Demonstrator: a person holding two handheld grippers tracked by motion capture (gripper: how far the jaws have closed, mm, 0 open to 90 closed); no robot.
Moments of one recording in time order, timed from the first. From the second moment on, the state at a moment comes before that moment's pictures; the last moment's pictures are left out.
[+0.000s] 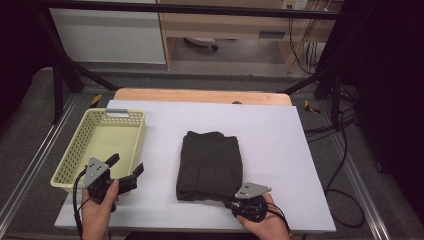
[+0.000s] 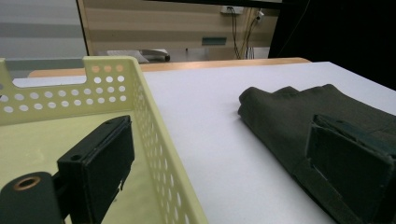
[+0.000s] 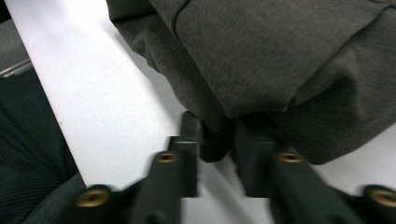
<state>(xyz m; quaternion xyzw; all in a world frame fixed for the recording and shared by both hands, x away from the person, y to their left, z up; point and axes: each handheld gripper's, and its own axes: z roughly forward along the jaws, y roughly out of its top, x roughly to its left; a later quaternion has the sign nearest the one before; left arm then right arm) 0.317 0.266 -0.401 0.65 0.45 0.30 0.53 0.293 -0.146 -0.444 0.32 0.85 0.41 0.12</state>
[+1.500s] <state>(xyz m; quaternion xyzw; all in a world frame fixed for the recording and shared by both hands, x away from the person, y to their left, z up) 0.322 0.261 -0.403 0.66 0.45 0.29 0.53 0.300 -0.127 -0.459 0.29 0.86 0.35 0.22</state>
